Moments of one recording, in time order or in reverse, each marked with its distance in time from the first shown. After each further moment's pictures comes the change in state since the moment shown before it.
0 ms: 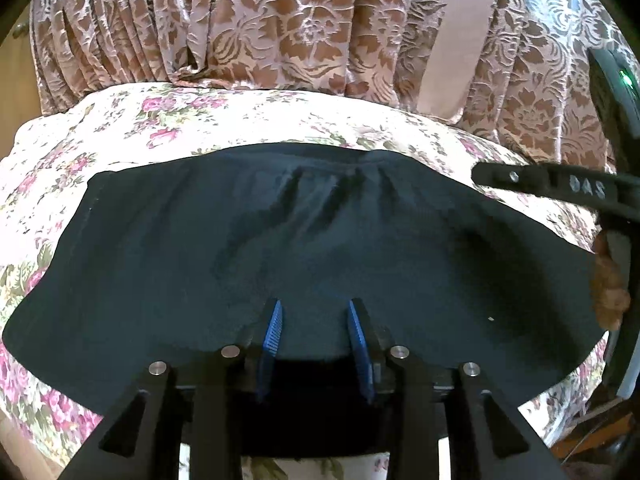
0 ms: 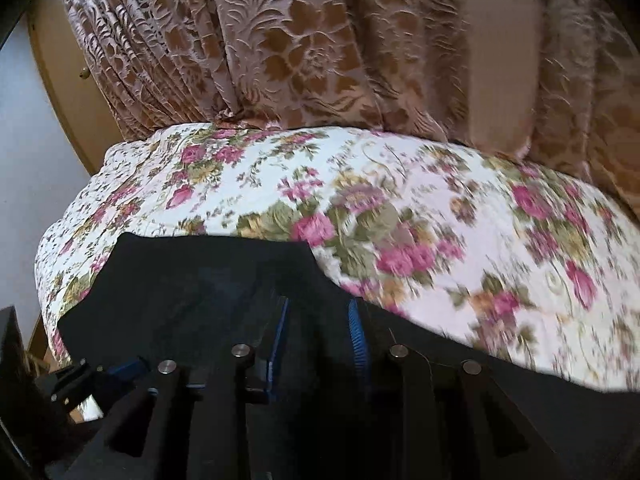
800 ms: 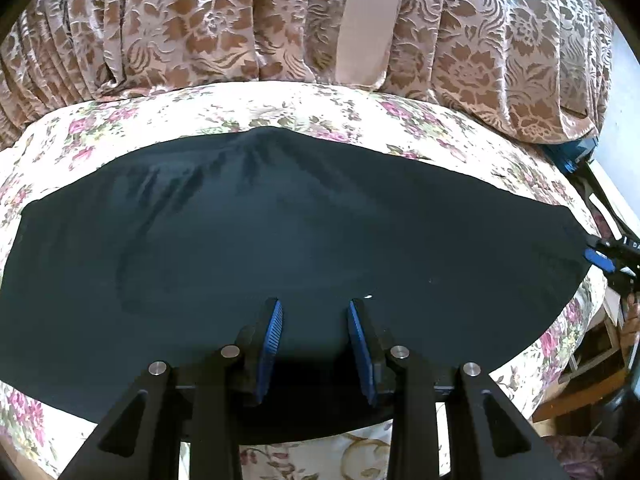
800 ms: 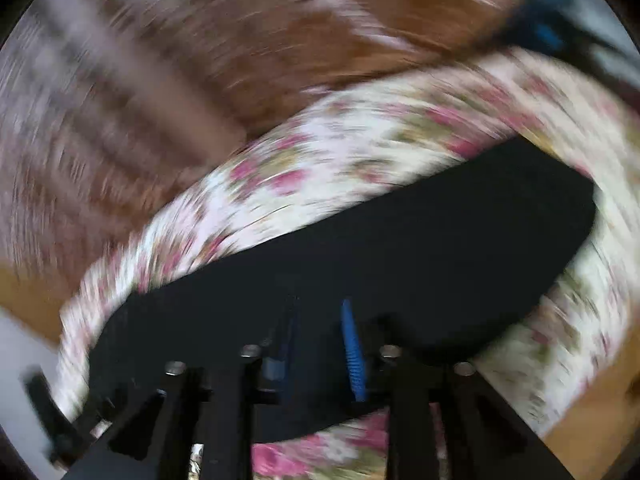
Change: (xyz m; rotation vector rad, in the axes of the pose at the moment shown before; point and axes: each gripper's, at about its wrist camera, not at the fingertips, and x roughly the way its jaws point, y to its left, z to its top) left arm 0.008 -0.084 -0.008 0.141 0.061 -0.109; right arm -0.184 -0.240 -0.193 0.752 -0.194 -0.164
